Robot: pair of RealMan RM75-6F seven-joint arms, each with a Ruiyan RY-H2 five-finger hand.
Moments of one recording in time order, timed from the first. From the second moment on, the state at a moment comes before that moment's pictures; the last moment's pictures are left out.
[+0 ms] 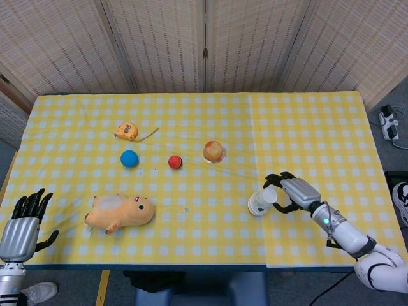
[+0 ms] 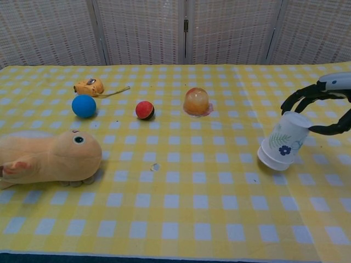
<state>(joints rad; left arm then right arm) -0.11 -1.20 -0.04 -1.58 1.45 1.44 0.17 0.64 -1.08 0.07 -1.63 -1.39 0.70 0.35</state>
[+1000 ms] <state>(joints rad) -0.11 -1.20 -0.04 -1.58 1.45 1.44 0.17 0.61 -1.02 0.08 -1.70 -1.39 0.82 0.23</state>
